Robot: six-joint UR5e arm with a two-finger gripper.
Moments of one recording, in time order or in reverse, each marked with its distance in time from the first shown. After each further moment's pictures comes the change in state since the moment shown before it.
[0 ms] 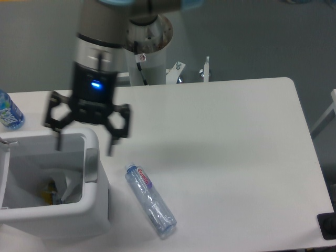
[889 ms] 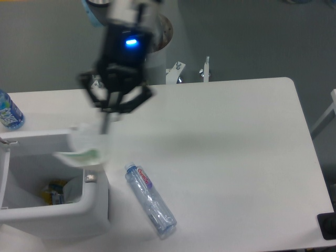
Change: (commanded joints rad) arm -0.171 0.100 0.000 -0.002 -0.121 0.103
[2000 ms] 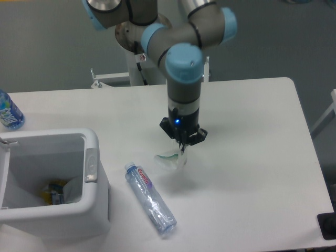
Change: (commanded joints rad) arm 0.349 0.021 -0.273 -0.020 0.235 0.746
